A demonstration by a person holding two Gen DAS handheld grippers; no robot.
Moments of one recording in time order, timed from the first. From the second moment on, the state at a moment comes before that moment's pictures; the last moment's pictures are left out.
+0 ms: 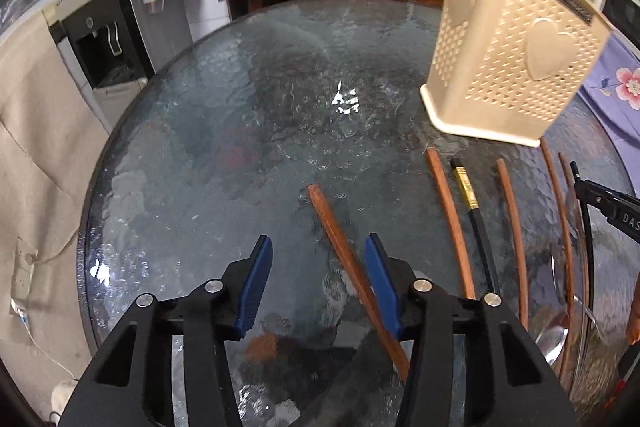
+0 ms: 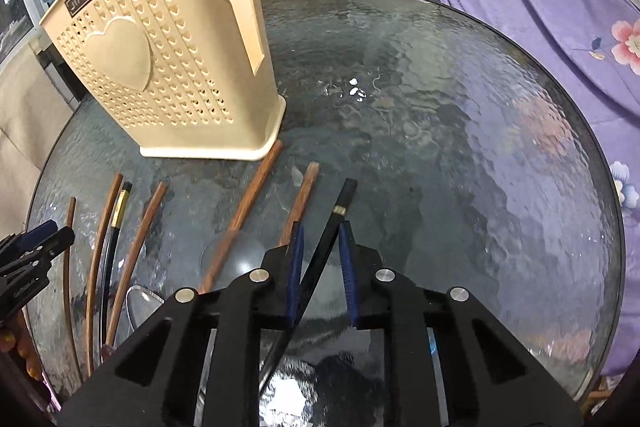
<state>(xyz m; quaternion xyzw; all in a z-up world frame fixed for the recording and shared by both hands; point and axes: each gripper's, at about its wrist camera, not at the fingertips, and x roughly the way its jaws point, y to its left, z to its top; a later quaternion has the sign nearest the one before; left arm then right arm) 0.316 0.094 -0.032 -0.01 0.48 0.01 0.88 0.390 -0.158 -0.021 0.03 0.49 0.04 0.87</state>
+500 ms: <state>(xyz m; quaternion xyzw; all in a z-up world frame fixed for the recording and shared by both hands) 0.349 0.074 -0.026 0.01 0.51 0.01 0.86 0.435 -0.164 -0.027 0.06 0.49 0.05 0.87</state>
